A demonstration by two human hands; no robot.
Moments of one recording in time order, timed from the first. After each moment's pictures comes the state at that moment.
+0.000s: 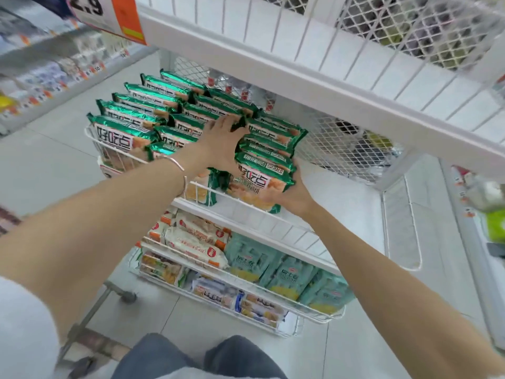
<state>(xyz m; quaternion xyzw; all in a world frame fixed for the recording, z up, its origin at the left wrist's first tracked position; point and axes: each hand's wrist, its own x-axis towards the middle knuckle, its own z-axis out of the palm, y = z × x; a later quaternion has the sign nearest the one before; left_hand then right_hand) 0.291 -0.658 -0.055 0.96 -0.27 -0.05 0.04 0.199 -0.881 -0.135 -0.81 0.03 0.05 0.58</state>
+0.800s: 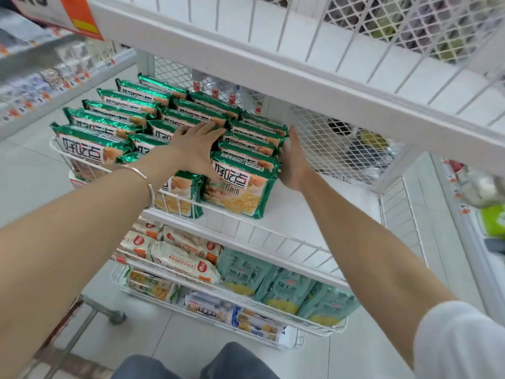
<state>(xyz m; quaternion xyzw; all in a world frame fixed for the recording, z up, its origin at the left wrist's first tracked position) 0.327 -0.644 -0.079 0.97 -0.23 -0.10 0.02 0.265 -0.882 -0.083 -0.69 0.10 0.10 0.71</state>
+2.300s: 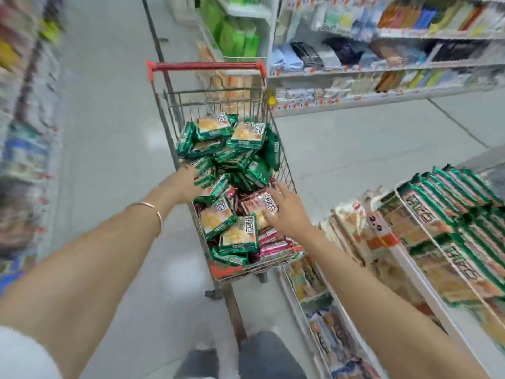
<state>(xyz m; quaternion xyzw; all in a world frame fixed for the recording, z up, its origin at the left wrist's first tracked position) -0.043 -0.055 -0.094 0.90 0.35 -0.09 0.23 0.111 -0.308 -0.123 -0.87 -0.45 0.11 0.15</state>
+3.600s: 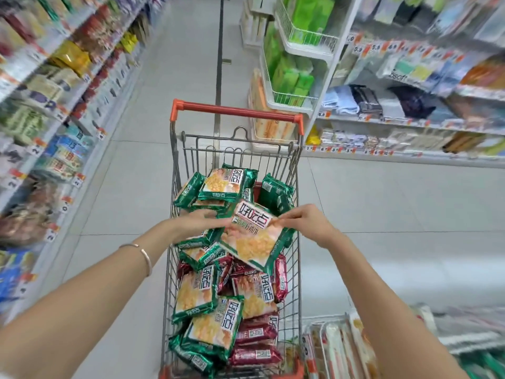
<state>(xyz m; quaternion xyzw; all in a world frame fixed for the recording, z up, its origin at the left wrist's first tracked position) 0.088 0.003 -0.104 0.64 0.41 -0.12 0.64 0.321 -0.163 -0.052 -0.77 -0.40 0.41 0.30</state>
